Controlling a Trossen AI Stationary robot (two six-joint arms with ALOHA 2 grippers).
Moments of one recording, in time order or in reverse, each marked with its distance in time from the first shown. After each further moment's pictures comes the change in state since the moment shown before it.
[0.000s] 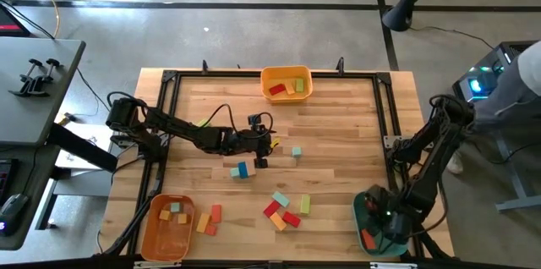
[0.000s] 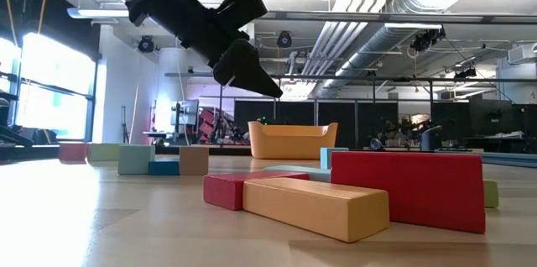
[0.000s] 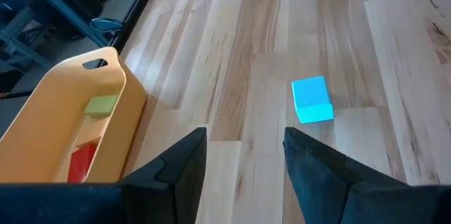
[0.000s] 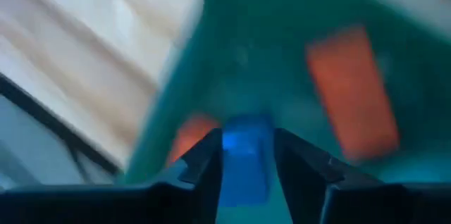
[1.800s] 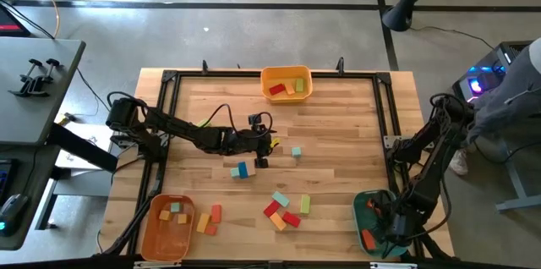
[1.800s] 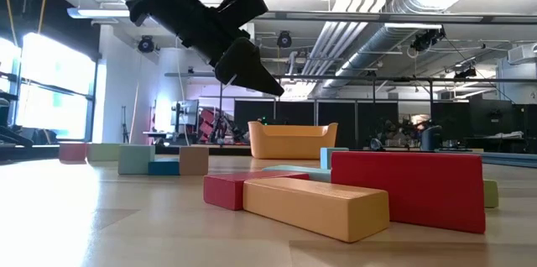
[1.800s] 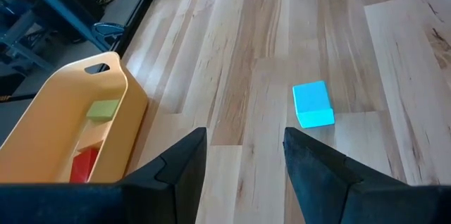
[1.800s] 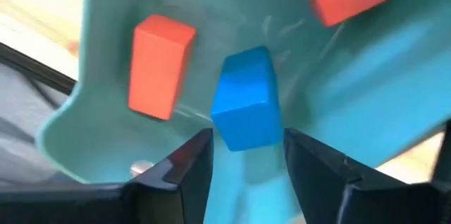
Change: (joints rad) left arm 0.000 0.000 0.000 0.015 0.000 0.008; right arm -0.002 0.001 0.032 0.014 -0.253 0.069
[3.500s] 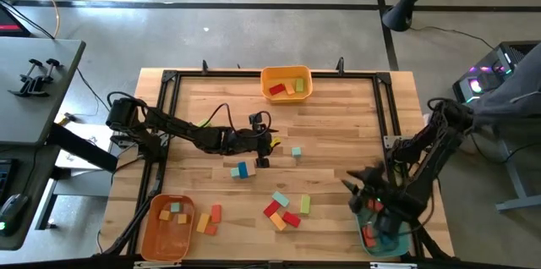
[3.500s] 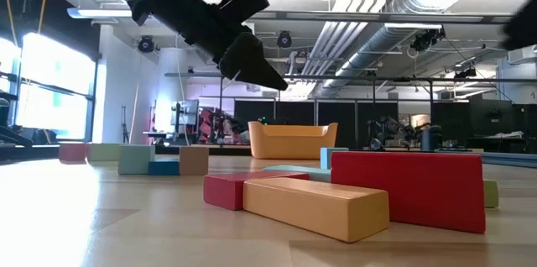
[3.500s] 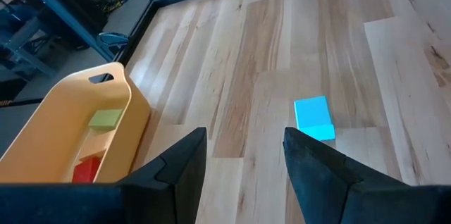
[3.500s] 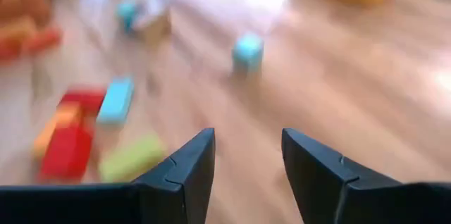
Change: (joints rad) left arm 0.000 0.000 0.000 0.042 0.000 0.002; right arm -0.079 0.063 0.015 -0.316 1.176 -0.306
